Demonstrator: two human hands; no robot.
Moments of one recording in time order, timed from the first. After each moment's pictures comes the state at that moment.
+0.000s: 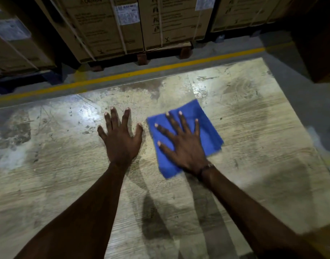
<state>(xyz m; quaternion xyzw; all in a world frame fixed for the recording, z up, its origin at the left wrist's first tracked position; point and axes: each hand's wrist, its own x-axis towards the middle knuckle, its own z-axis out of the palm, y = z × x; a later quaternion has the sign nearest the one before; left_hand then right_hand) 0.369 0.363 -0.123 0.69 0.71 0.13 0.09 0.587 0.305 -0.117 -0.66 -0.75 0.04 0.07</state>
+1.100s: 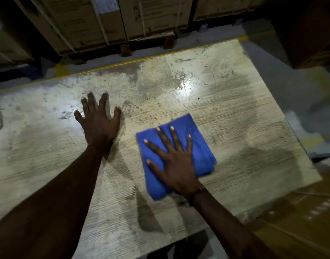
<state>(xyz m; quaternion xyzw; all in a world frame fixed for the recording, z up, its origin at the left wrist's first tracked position) 0.368 0.361 -0.123 0.69 0.71 0.13 0.09 0.581 0.178 -0.113 -0.69 -0.72 0.06 0.11</state>
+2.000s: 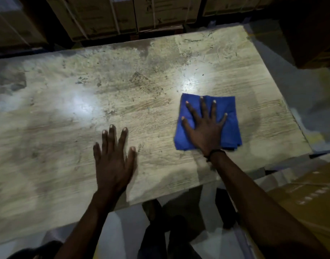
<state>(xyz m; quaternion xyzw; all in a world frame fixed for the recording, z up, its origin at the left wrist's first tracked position) 0.338 0.103 -0.113 0.73 0.66 0.11 0.14 0.642 0.153 -0.125 -0.79 -0.60 0.04 0.08</state>
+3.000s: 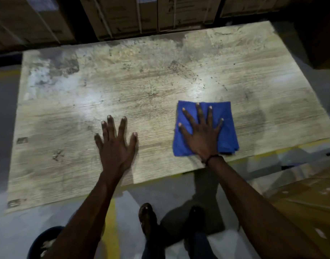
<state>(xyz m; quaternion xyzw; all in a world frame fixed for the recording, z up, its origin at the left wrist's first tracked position) 0.202 0.092 -0.120 0.69 0.71 0.09 0.12 0.491 0.090 -0.121 -0.76 -0.64 0.06 0.08</state>
